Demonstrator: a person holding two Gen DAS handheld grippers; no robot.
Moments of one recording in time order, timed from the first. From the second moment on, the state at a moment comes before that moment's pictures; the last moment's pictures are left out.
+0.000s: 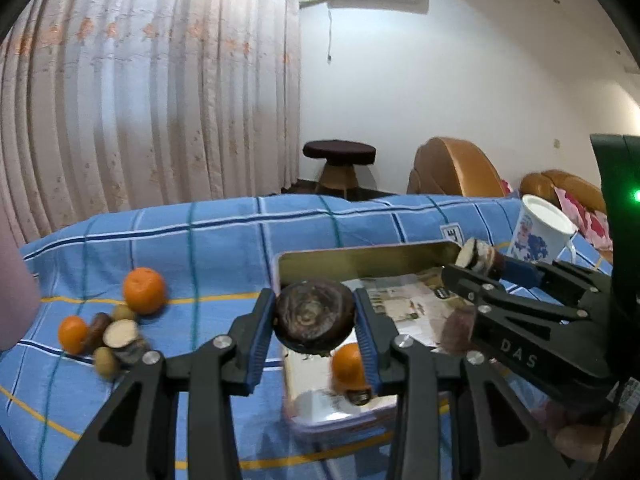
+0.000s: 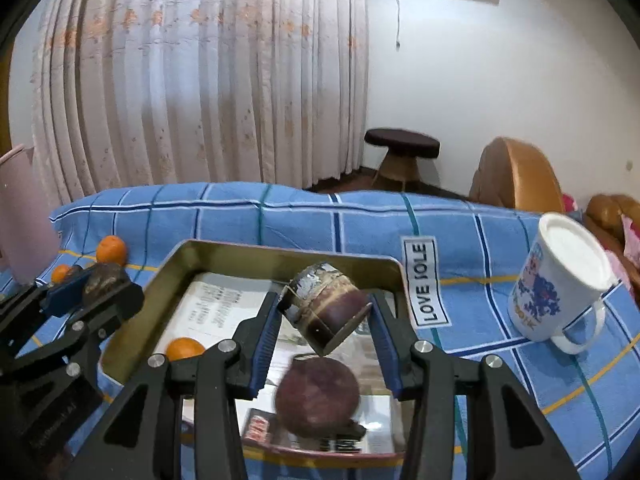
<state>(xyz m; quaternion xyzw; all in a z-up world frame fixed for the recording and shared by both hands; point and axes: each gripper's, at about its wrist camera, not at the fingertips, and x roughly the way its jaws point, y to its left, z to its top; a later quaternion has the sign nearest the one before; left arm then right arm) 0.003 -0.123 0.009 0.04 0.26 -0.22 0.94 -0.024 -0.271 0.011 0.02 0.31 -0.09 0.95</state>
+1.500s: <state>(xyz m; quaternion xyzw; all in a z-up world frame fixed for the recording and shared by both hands) 0.009 -0.112 0.012 0.06 0.26 -0.13 0.96 -0.050 -0.293 0.023 0.11 0.19 -0.07 0.97</state>
